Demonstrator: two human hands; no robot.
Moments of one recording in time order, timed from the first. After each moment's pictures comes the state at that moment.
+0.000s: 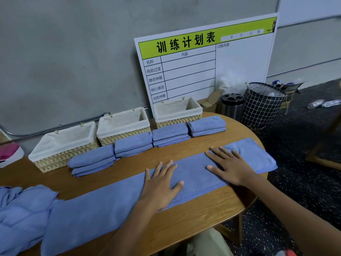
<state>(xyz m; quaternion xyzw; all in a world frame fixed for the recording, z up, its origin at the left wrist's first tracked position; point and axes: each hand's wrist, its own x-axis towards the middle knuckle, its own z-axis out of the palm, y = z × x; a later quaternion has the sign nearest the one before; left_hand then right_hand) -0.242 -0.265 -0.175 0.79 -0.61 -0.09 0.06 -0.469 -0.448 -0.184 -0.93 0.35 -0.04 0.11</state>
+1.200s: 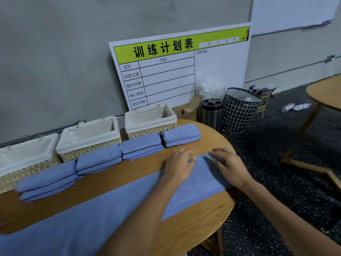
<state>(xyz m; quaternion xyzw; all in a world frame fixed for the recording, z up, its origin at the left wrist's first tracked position) -0.332 -0.437 -0.157 0.73 -0.65 -0.06 0.23 -0.528 -0.503 -0.181 -0.84 0.40 -0.31 0.21</state>
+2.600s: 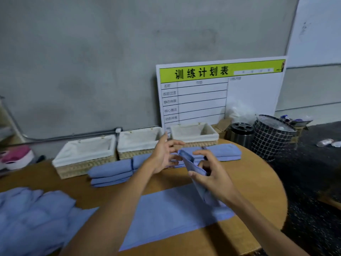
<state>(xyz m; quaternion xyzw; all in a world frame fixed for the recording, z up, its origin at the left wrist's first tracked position) -0.164 -0.334 -0.053 0.54 -0.36 -0.51 0.56 -0.379 -0.354 -0.082 -0.80 0.19 -0.39 0.43</state>
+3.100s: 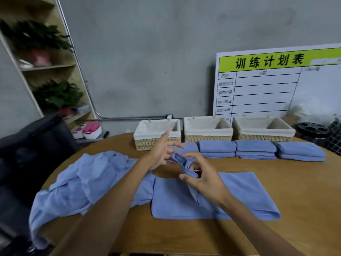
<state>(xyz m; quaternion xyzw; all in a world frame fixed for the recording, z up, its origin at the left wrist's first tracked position) -0.018 -0.125 -0.060 0.67 -0.29 -0.42 0.54 -0.210 -0.199 -0.105 -0.84 0.06 -0.31 0.45</state>
